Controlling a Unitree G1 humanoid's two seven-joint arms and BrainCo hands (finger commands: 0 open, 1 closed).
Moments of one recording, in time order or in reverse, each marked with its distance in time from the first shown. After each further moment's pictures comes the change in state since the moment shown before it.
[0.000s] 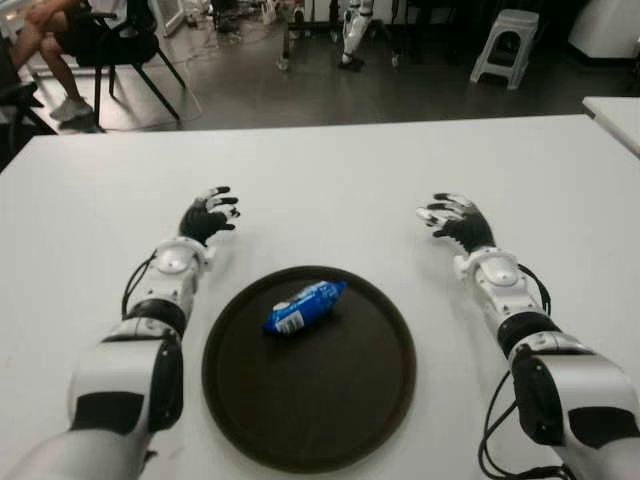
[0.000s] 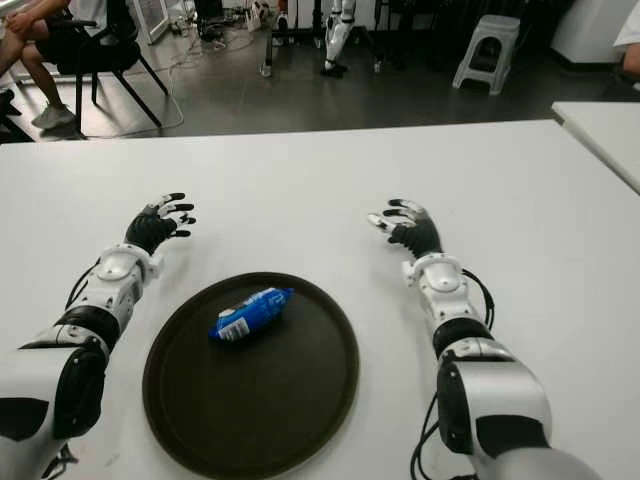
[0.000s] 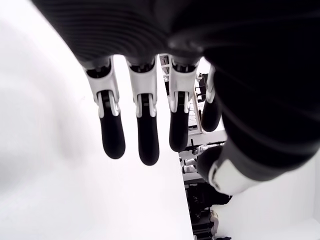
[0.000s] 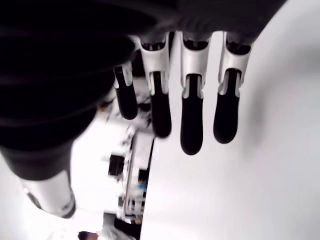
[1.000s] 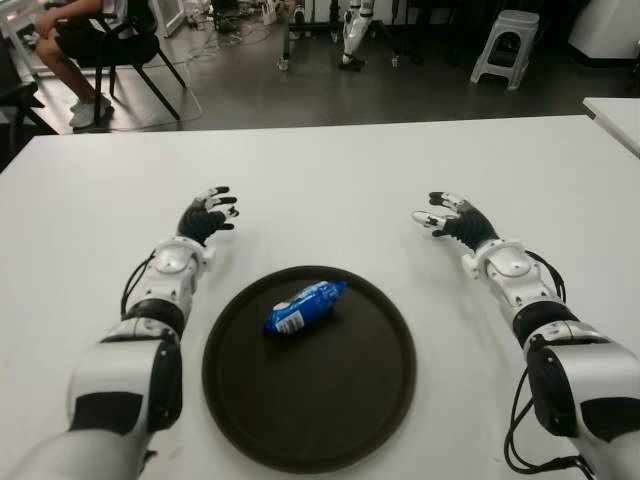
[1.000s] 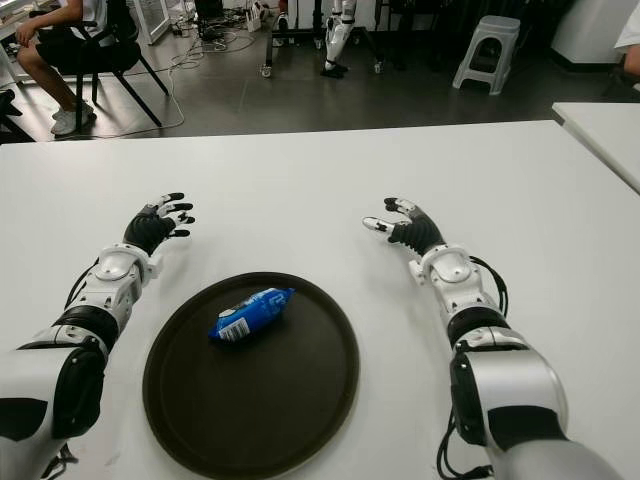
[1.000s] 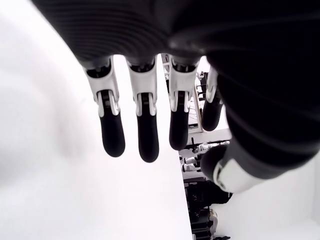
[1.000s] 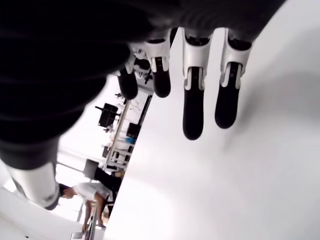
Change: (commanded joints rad) left arm 0.000 0.006 -0.006 0.000 0.014 0.012 -0.013; right arm -0.010 -0.093 0.155 0.017 -0.193 -0.030 0.047
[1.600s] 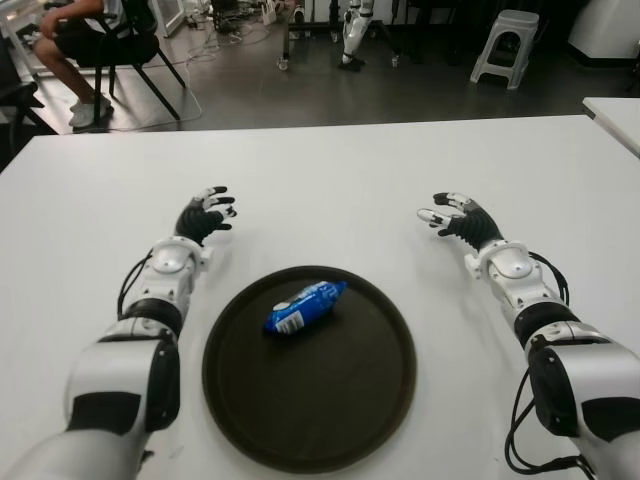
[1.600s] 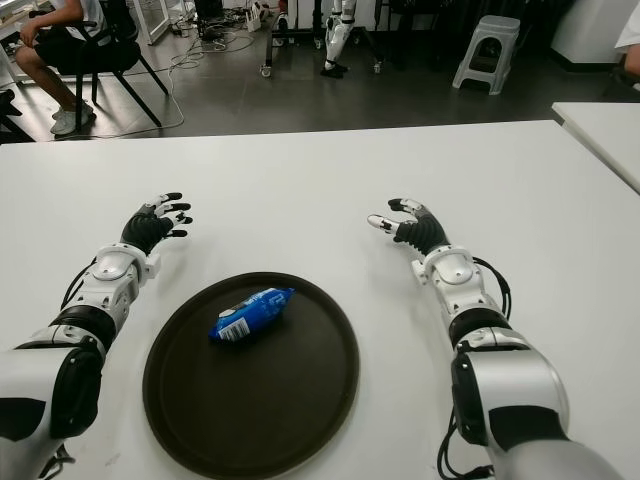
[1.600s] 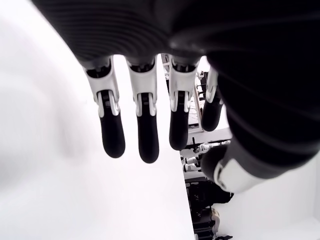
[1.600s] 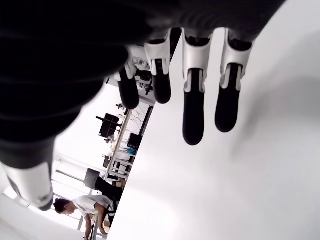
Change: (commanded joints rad) left arm 0.000 -0.003 -0.006 0.001 0.000 -0.003 0.019; right arm 0.003 0.001 -0.010 0.004 0.010 -0.001 -0.022
